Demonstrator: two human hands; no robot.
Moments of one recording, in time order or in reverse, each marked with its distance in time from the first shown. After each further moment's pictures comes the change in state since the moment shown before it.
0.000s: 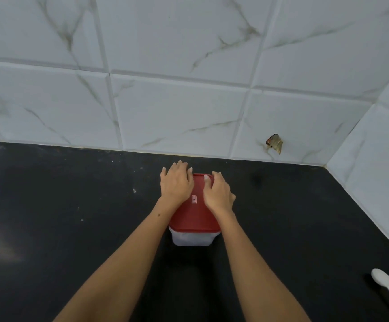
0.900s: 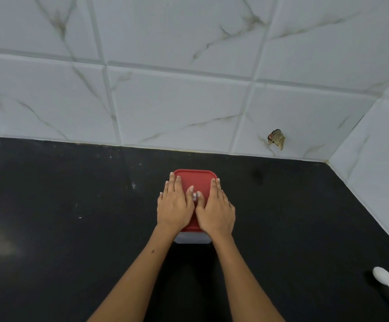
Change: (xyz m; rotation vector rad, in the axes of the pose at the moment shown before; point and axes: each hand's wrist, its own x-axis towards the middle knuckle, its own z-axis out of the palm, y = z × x) left_hand -0.058 -0.006 0.004 -0.099 -0.143 -0.116; right_hand -0.041 0.017 0.014 -0.179 -0.011 -0.087
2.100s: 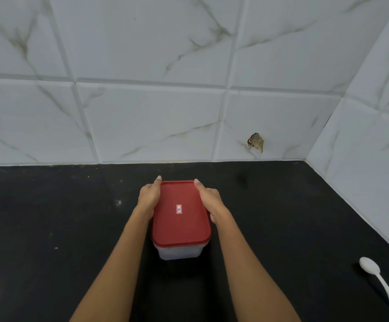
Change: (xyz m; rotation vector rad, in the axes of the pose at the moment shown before) left_hand 0.078 -0.007 -0.016 -0.801 -0.099 -0.523; right_hand 0.065 0.008 -0.020 0.832 -0.233 0.444
